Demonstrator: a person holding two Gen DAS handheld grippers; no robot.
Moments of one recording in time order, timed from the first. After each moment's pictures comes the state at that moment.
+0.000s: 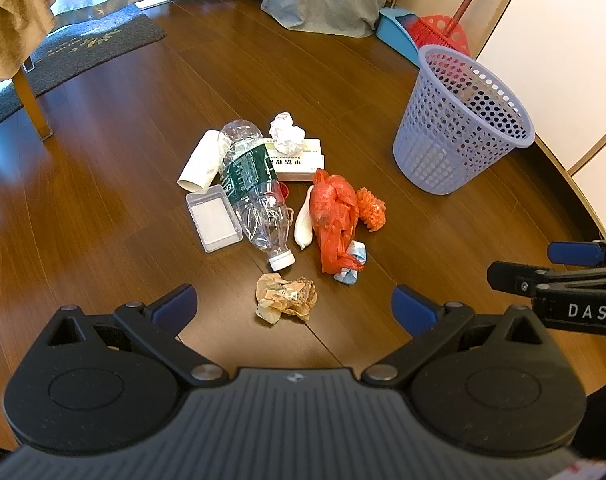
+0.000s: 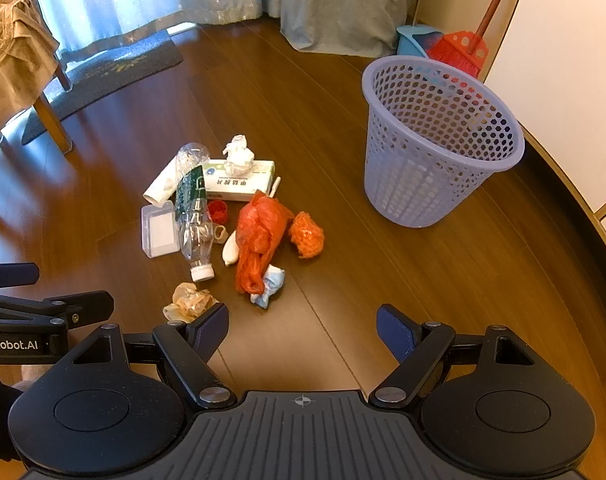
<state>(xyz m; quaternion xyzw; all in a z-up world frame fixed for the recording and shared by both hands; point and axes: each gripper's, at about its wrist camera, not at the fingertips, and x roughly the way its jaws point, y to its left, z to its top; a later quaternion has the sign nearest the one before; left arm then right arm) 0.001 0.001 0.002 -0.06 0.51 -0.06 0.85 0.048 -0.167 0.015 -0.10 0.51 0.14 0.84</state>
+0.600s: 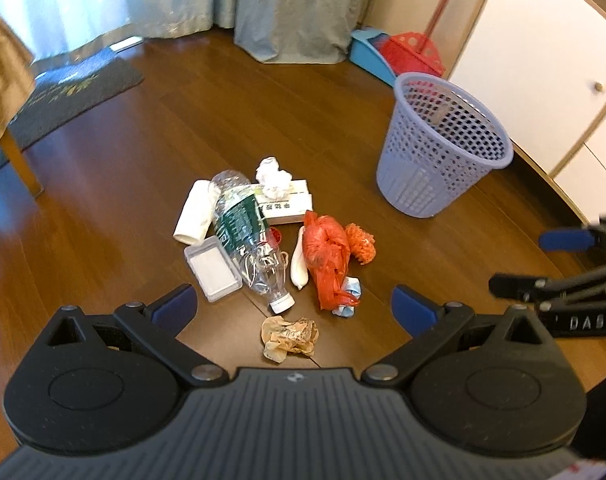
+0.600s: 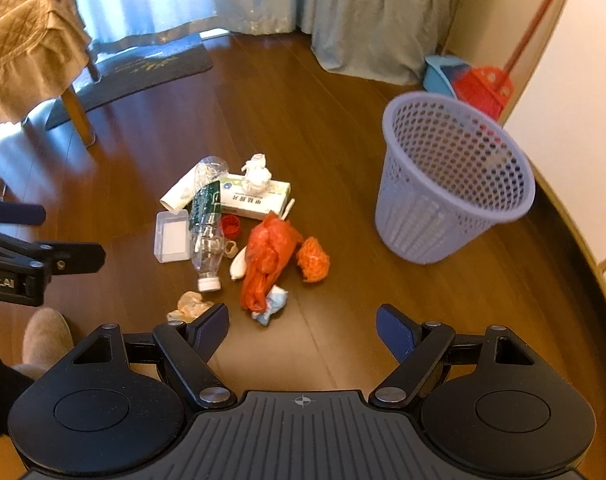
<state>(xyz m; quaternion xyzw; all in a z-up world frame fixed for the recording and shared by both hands) 0.023 0.011 0.037 -0.02 0.48 -0.11 0.87 0.059 -0.163 0.036 -0.15 0.48 0.19 0.84</state>
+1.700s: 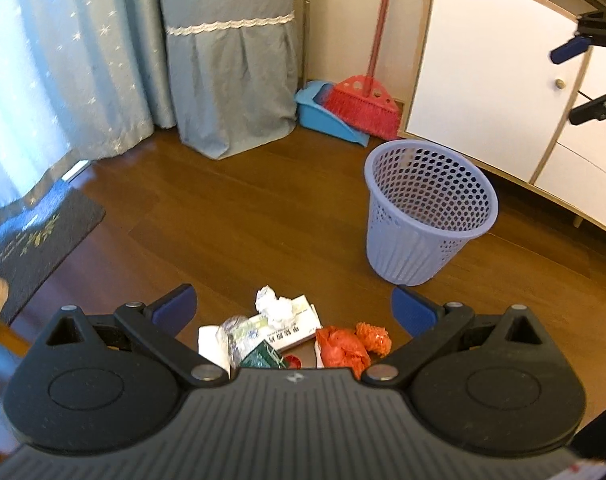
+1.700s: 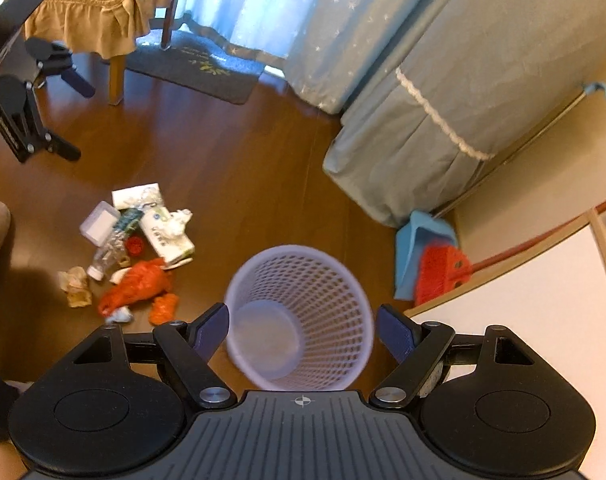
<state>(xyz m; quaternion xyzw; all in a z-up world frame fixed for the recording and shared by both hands) 0.135 -0.002 0.106 0.09 0.39 -0.21 0.89 0.188 -0.239 0.182 -0.40 0.33 0.32 0.79</state>
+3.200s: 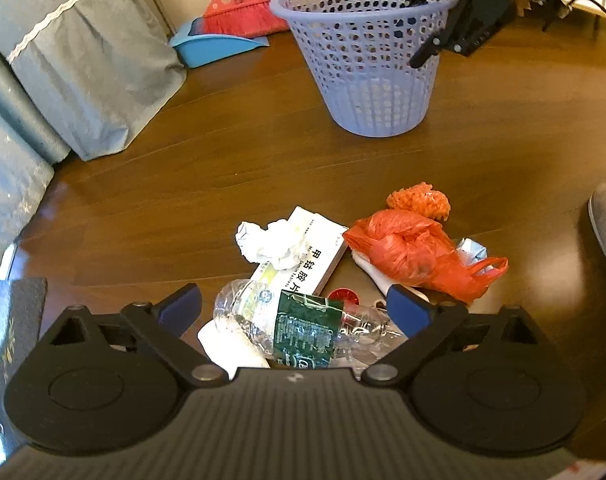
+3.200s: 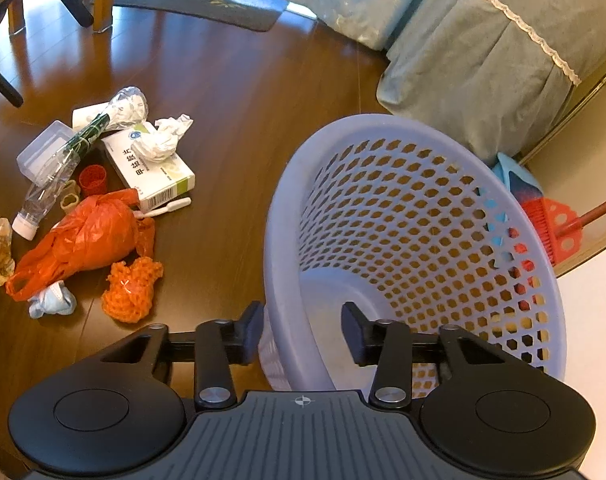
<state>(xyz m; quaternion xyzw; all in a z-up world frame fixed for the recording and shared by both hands) 0.169 -0.005 -0.090 0.34 0.37 -0.35 0.79 0.270 -0.223 -0.117 -0.37 0.36 0.34 0.79</state>
